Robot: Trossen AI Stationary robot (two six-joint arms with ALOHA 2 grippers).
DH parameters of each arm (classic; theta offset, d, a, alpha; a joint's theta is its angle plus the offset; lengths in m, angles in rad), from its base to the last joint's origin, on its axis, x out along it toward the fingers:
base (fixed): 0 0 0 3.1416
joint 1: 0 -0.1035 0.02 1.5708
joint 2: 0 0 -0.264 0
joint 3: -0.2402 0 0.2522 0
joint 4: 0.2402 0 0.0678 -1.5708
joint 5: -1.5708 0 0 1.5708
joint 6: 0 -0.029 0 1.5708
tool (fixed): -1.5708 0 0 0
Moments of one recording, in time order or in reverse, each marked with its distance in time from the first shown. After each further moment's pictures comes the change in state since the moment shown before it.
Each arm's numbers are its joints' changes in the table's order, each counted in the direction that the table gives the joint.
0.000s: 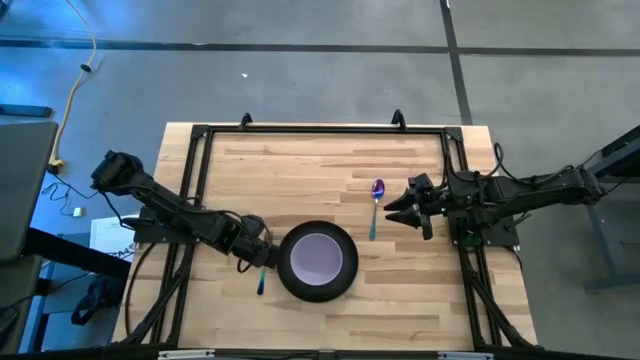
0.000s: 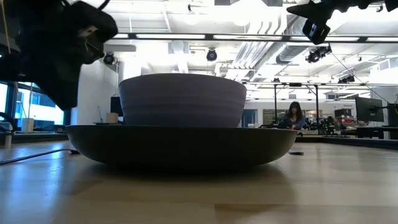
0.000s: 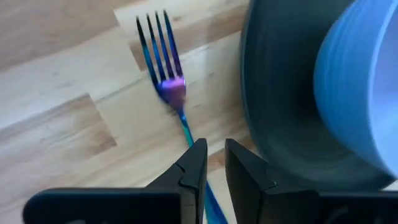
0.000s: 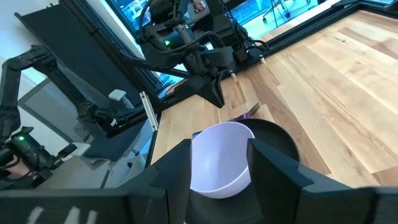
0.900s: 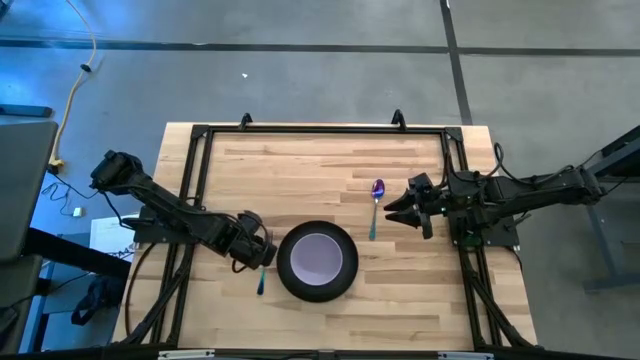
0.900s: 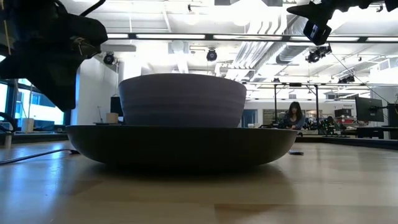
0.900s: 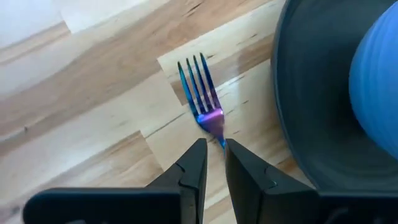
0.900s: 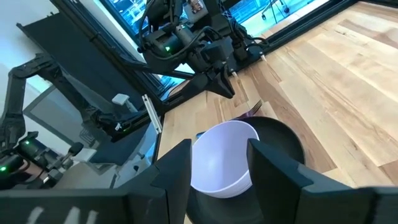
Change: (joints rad) left arm 0.030 -0.011 0.000 0.114 -0.128 -0.091; right arm 0.000 0.000 0.000 0.000 0.000 -0.052
